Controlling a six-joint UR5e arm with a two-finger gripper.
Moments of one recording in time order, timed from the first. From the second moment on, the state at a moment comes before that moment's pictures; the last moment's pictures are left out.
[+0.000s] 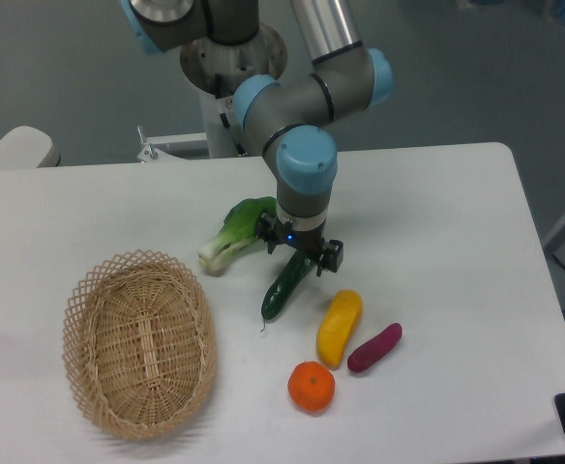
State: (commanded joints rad) arm 2.47 -1.89 -1.97 -0.86 1.55 0.96
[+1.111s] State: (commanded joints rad) arm 2.43 -1.94 -1.95 -0.80 1.60 0.97
